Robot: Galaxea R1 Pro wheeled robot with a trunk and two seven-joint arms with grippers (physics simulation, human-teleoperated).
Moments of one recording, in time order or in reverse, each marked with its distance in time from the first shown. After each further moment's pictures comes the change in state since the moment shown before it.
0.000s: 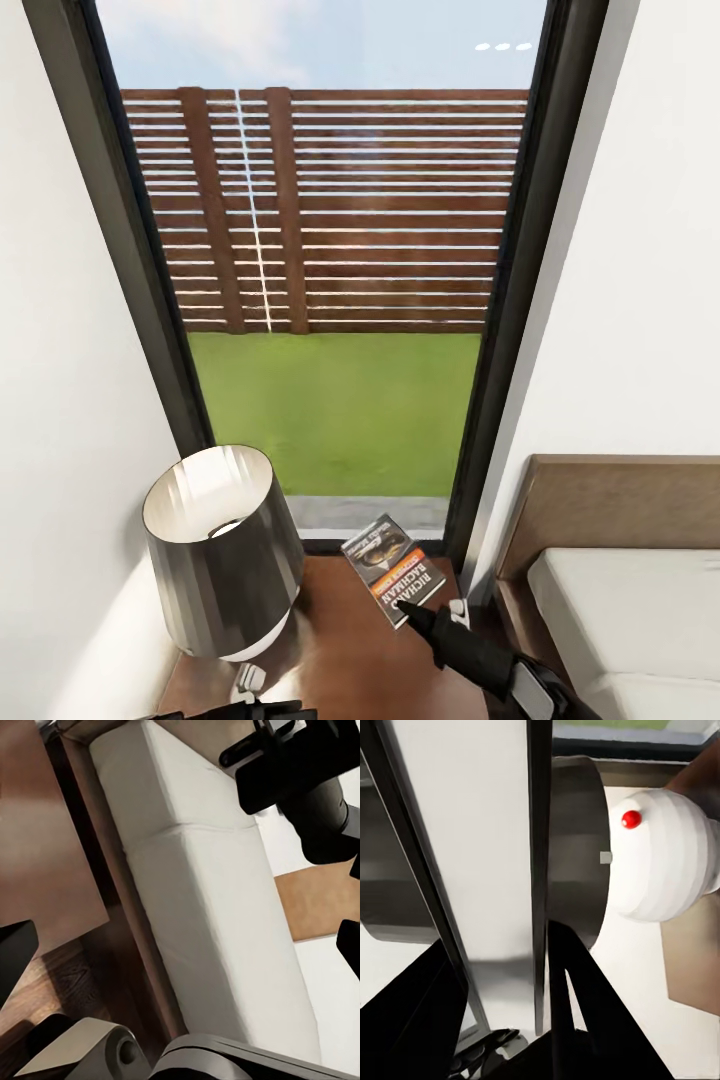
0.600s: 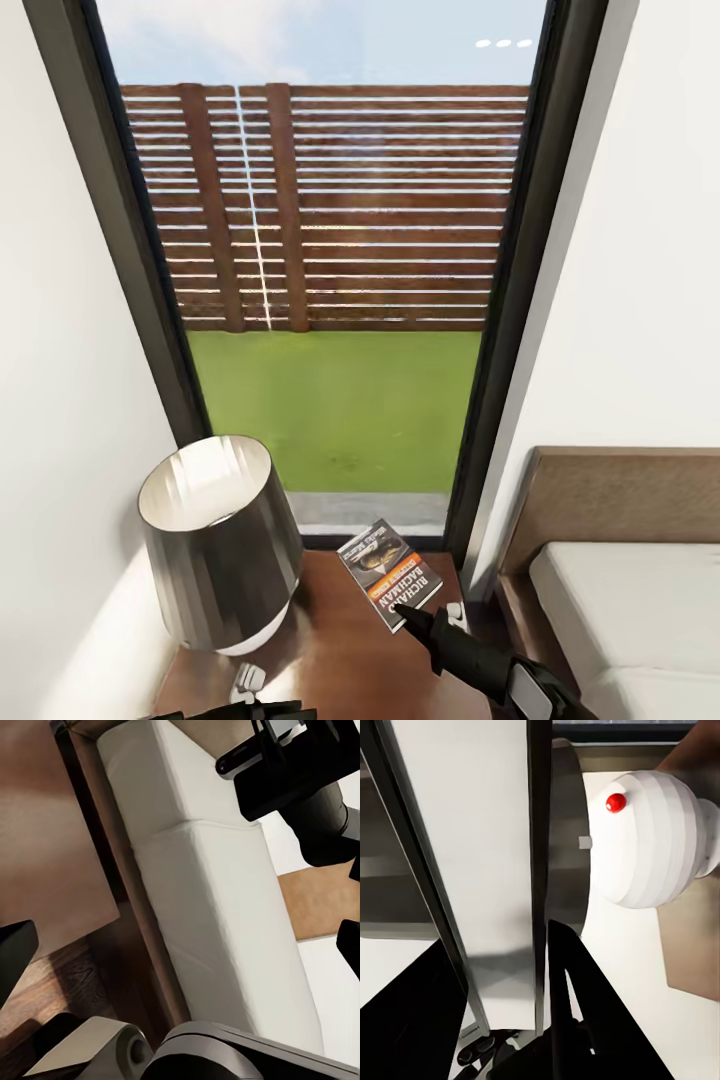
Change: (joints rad) left arm 0.000 0.000 0.000 0.001 0.001 0.000 -0.001; right arm 0.000 0.005 0.003 0.008 -0.004 0.045 0.000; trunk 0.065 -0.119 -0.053
